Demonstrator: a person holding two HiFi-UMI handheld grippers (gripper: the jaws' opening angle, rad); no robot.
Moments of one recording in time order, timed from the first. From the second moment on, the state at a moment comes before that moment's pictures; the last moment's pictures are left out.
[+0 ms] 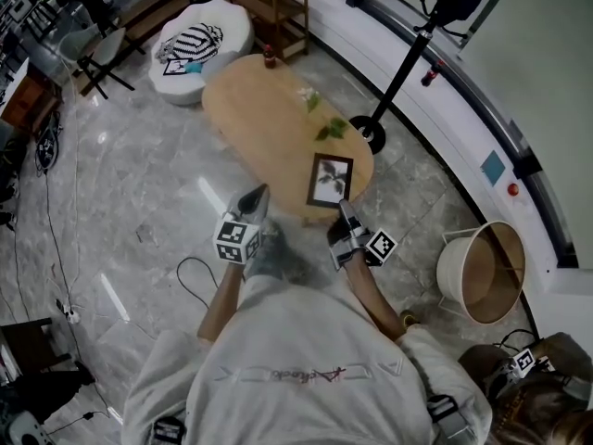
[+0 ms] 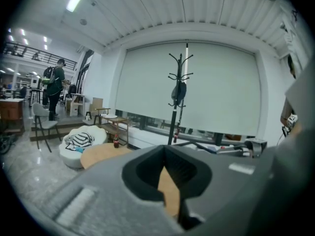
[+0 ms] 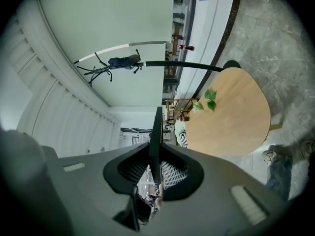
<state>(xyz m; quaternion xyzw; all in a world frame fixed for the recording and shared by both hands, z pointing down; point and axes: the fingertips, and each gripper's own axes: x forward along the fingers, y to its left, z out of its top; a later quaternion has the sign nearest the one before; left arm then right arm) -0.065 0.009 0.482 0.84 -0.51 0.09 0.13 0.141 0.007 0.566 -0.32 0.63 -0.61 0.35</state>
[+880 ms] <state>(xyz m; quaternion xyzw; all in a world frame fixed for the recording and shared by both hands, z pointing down) -0.088 -0.072 0.485 0.85 -0.51 0.08 0.14 0.112 -0.055 0.569 -0.33 0.63 -0.61 0.34</state>
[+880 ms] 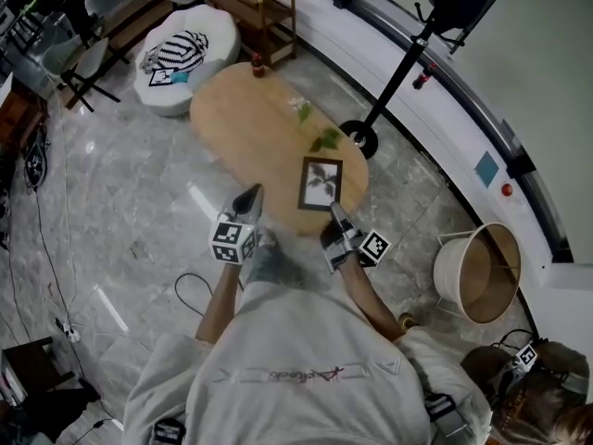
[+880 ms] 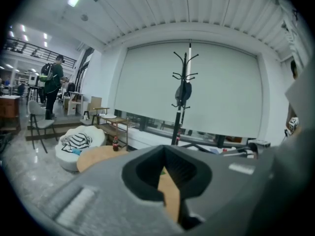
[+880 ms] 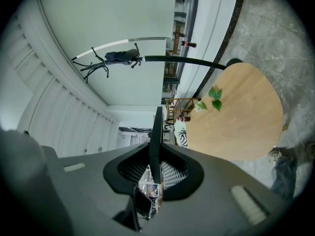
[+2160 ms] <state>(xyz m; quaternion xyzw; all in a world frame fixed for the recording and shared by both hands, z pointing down) -0.197 -0.251 0.490 0.87 -0.47 0.08 0.16 -0.004 -0.214 0.557 -0.36 0.63 -0.60 0.33</state>
